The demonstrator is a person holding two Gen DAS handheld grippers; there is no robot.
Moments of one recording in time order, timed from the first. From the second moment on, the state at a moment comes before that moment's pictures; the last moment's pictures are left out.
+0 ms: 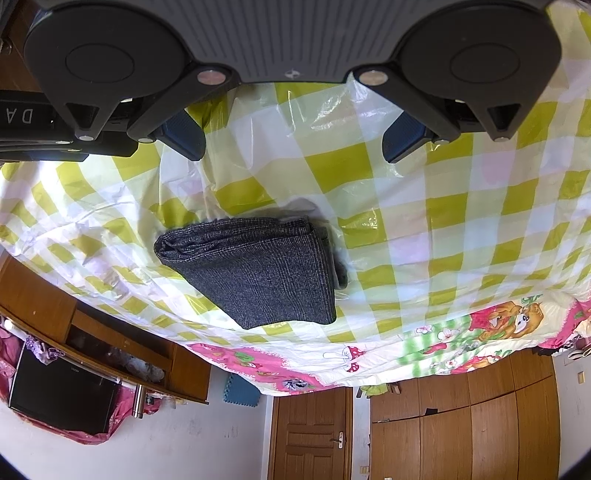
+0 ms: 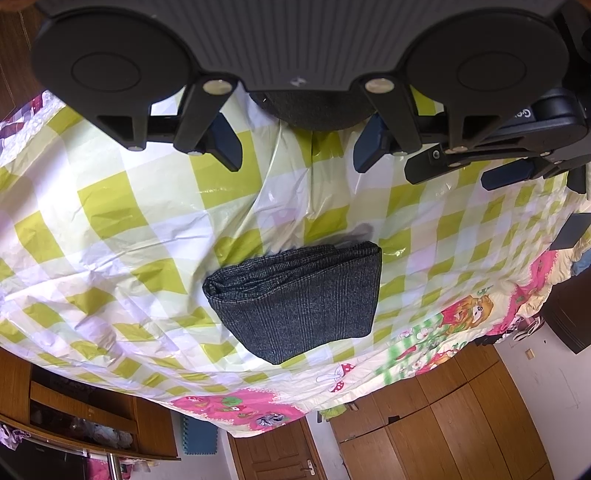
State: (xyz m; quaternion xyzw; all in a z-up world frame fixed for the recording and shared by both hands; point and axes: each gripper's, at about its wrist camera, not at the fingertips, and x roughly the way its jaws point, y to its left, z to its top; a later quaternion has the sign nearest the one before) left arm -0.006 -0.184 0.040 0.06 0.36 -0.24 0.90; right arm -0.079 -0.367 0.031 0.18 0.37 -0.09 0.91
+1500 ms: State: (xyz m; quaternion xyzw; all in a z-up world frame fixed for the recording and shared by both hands) left arm -0.009 -0.187 0.041 0.06 0.36 -0.24 0.90; right arm -0.079 -0.368 0.030 0.18 0.37 -0.09 0.91
